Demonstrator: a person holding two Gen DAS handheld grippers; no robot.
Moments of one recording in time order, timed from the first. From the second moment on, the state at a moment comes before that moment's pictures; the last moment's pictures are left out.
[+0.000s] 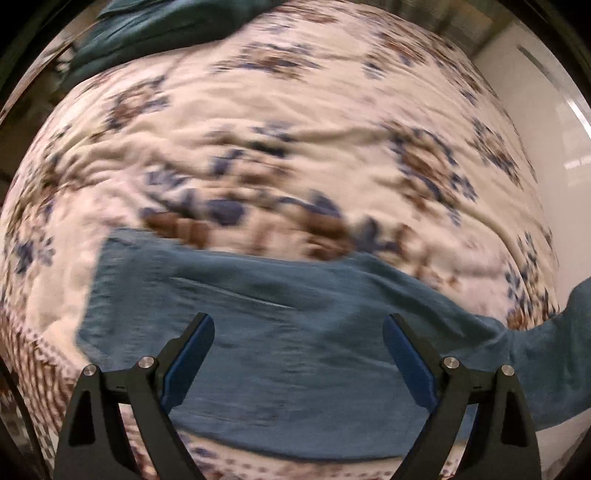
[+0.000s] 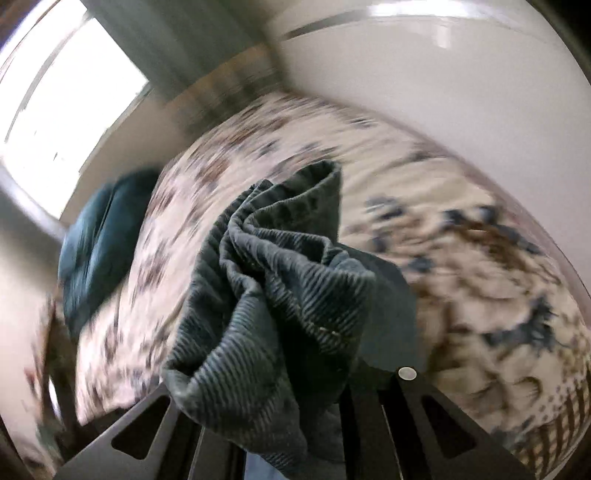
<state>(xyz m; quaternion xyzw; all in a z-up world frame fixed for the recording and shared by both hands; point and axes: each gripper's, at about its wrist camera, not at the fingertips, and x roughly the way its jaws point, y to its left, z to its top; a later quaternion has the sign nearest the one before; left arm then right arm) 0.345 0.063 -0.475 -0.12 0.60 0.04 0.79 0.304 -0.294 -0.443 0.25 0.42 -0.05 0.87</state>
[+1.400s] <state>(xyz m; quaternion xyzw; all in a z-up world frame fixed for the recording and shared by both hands) 0.319 0.207 -0.511 -0.22 0.64 0.03 0.74 0.282 -0.077 -0.555 0.24 0.63 0.12 0.73</state>
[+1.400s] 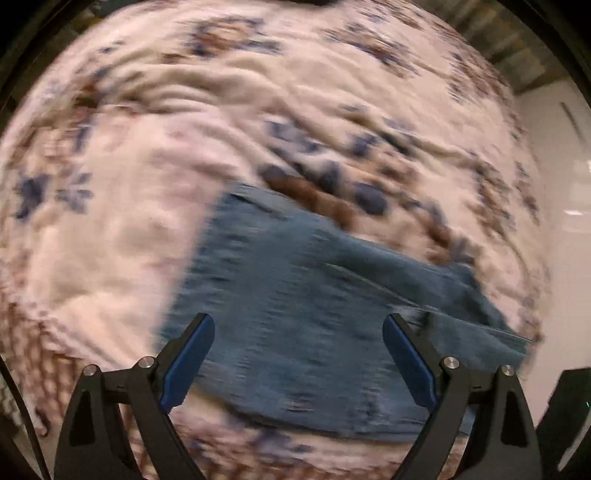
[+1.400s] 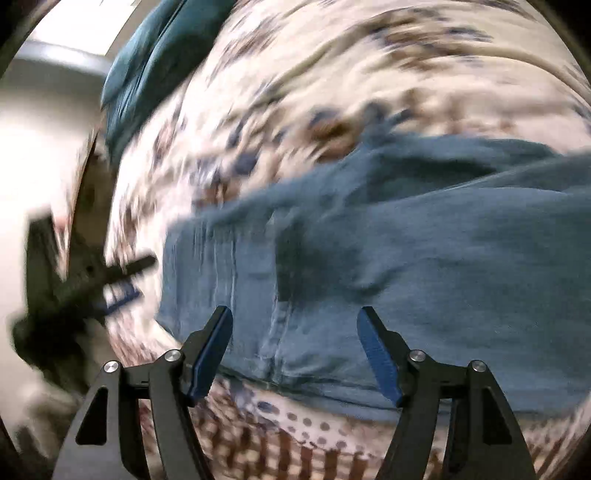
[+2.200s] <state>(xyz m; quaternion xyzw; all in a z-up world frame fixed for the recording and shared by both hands) 0.340 0.091 -0.545 -0.06 0.72 -0.04 0.69 0.229 -0.218 -0.591 0.37 0.67 -0.01 0.65</state>
